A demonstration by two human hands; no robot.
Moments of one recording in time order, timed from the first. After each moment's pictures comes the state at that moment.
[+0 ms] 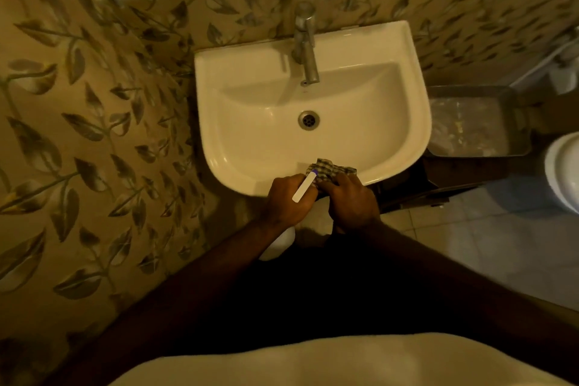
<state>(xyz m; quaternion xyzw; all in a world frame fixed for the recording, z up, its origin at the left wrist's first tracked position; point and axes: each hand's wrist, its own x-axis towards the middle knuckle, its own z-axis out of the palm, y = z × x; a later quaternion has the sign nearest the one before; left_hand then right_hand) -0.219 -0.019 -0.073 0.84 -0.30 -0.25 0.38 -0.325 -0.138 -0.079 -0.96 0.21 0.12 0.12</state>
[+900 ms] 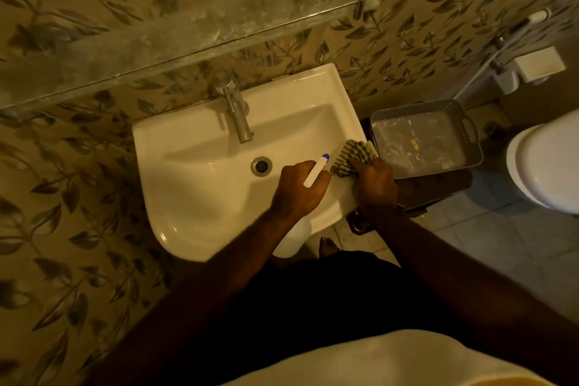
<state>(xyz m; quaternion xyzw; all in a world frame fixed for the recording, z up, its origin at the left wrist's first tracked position) -0.216 -0.208 -0.020 0.81 -0.32 -0.28 0.39 -0.335 -0.333 -0.097 -0.81 0.52 0.01 0.28</state>
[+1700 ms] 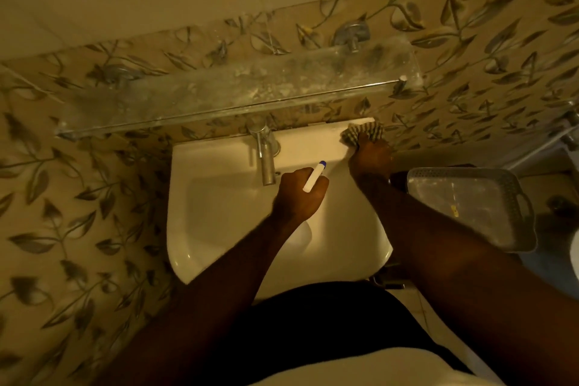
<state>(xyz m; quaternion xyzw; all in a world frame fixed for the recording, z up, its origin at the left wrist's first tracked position) -0.145 -0.261 -0.008 0.88 -0.19 -0.21 0.37 -0.159 -0.438 -0.101 -0.86 0.47 0.00 0.21</state>
